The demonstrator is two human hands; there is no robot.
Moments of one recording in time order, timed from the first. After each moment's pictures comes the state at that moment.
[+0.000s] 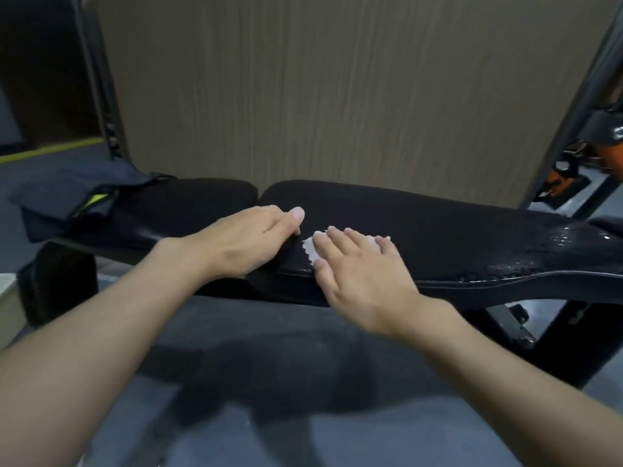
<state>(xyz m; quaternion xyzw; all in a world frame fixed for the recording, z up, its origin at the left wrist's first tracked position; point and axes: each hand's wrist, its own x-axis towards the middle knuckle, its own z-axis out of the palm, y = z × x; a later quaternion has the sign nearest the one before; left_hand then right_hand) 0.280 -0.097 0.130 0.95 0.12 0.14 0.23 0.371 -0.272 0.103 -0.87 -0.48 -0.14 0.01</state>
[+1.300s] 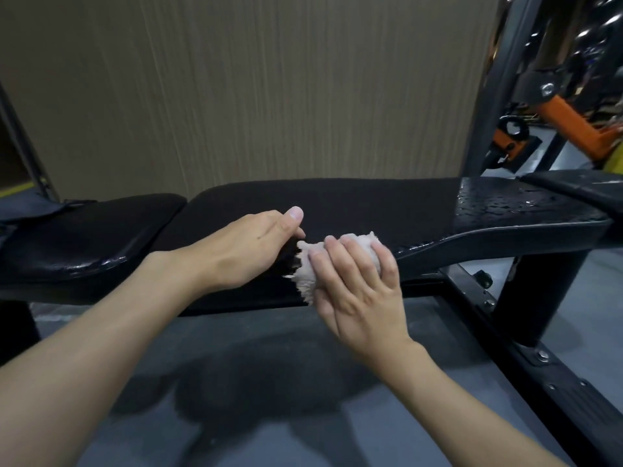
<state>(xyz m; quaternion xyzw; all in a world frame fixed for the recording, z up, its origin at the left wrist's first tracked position) 0.353 -0.186 0.125 0.95 0.04 0.13 0.27 0.450 -0.356 0.009 -0.73 -0.42 -0.52 0.14</state>
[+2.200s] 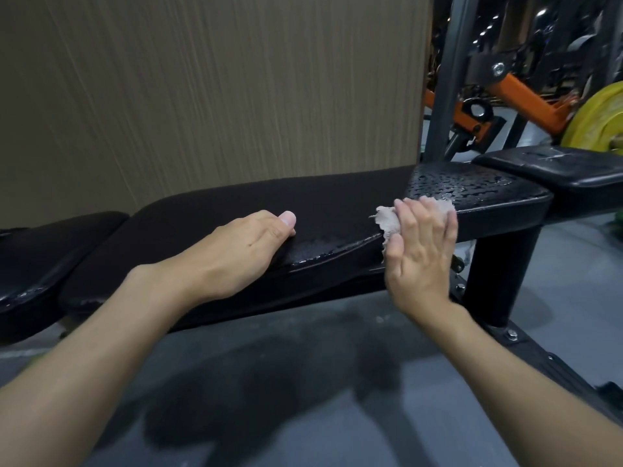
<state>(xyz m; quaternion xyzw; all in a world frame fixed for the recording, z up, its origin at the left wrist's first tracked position) 0.399 -0.247 0.125 0.97 0.03 0.12 0.23 0.558 -0.453 0.011 -0.80 -0.24 -0.44 0.32</state>
